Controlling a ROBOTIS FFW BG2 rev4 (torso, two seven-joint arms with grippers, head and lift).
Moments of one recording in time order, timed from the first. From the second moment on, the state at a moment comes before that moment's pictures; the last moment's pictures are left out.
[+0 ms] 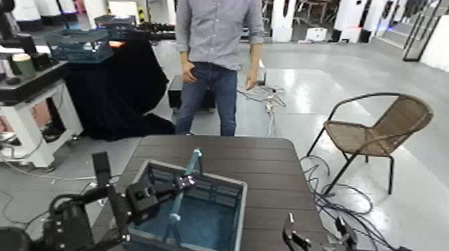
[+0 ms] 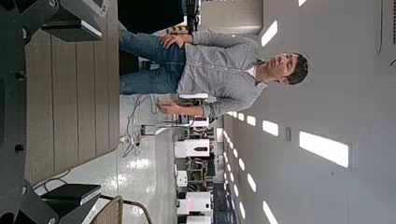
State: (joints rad) left arm -0.06 0.37 0.01 -1.75 1.62 0.96 -0.07; right arm 0.42 -0.14 0.24 -1.89 -0.02 -0.18 -0.34
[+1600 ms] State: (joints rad) left arm 0.02 0.28 -0.13 -1.75 1.87 0.84 -0.01; right arm 0.42 -0.14 0.24 -1.89 -0.02 -0.17 -0.33
